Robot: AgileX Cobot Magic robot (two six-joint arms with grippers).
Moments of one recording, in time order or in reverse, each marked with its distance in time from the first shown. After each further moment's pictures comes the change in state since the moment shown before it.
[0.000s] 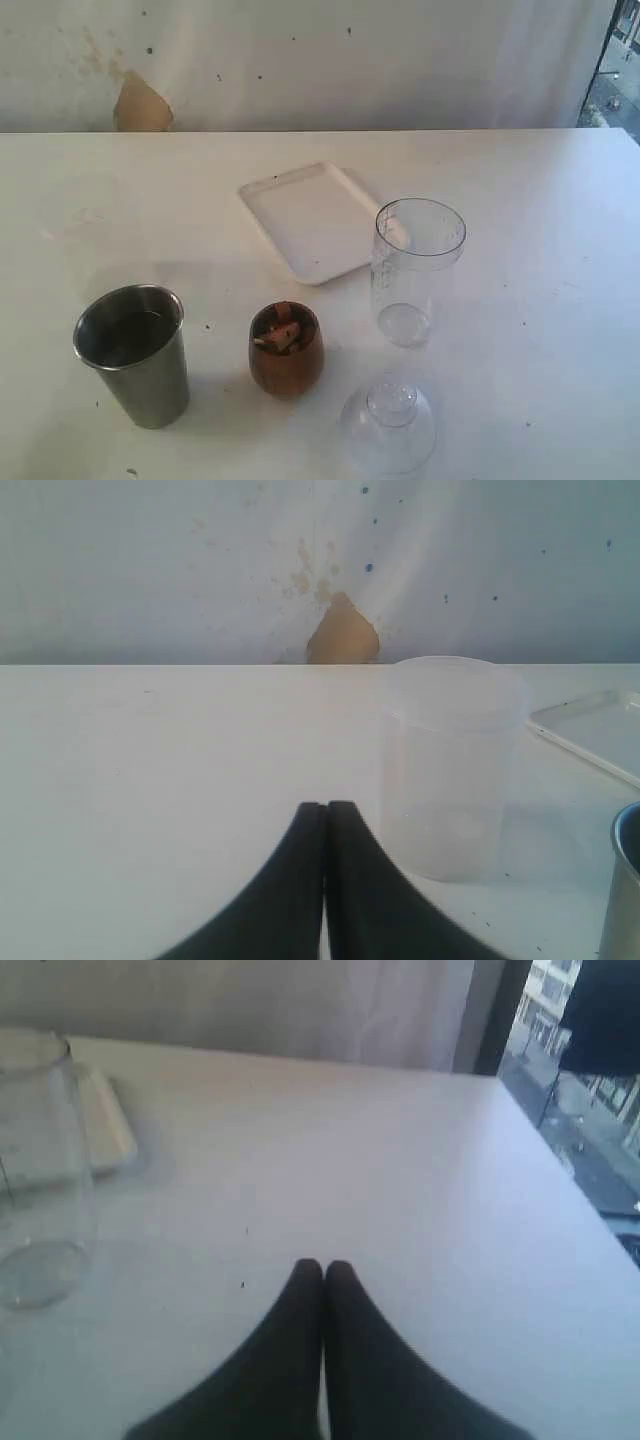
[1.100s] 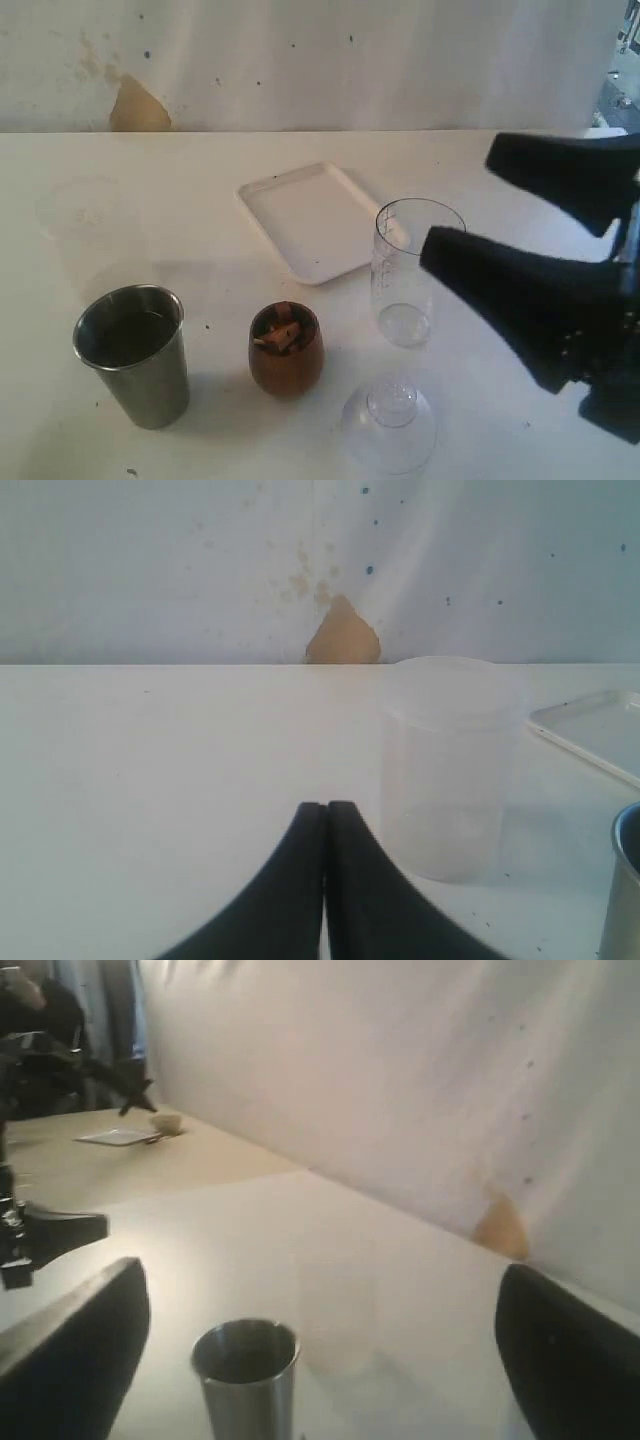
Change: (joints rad) left arm 0.000 0.000 0.000 0.000 0.000 0.000; right arm 0.073 0.800 -0.372 -1.250 -1.308 1.207
